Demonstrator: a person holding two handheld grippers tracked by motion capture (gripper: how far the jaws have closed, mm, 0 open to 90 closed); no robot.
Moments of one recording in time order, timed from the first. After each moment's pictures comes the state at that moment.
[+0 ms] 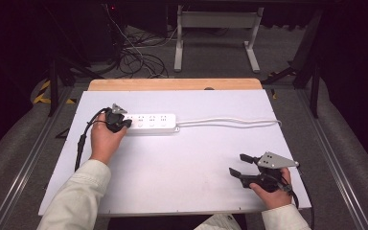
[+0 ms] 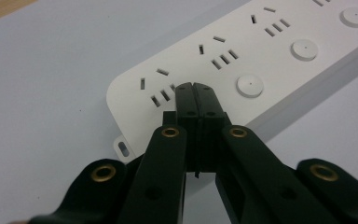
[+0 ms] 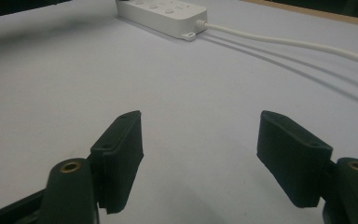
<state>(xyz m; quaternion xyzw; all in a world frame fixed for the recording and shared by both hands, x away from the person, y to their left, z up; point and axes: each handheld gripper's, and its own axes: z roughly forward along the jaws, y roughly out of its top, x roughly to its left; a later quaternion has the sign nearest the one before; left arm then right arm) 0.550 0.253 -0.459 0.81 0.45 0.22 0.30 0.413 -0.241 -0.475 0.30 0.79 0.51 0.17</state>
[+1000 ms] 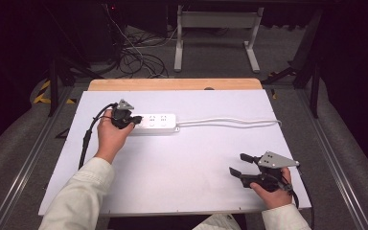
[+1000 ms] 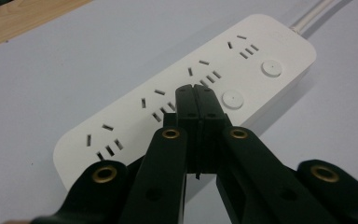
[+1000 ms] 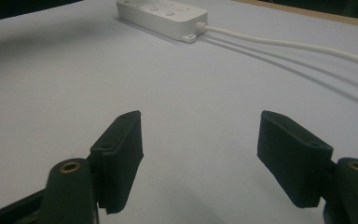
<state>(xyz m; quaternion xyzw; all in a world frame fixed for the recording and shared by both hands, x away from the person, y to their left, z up) 0.554 0.231 -0.443 0.82 0.41 0.19 0.35 0.414 -0.242 -0.475 0.30 0.79 0.51 0.17</state>
